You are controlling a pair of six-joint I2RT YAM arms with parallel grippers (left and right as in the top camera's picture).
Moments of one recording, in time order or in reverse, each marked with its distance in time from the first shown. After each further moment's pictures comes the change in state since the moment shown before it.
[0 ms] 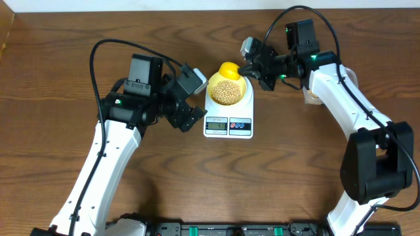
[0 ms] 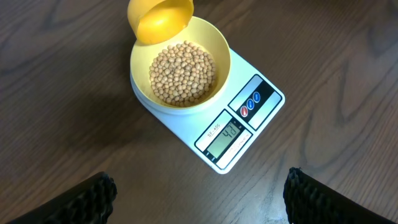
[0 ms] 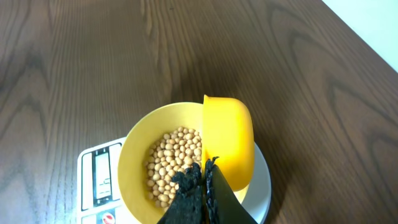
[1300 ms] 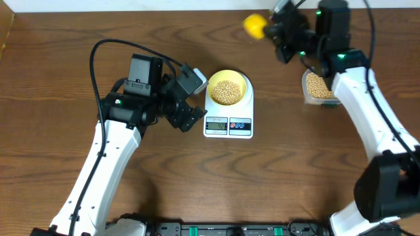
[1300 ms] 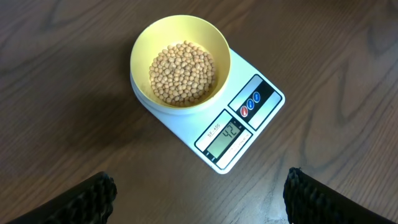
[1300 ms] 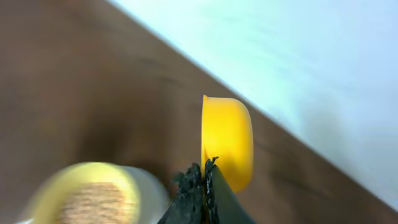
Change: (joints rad) left arm 0.000 0.000 0.000 0.000 0.000 0.000; right arm -0.092 -0.148 -0.001 0.269 0.303 0.373
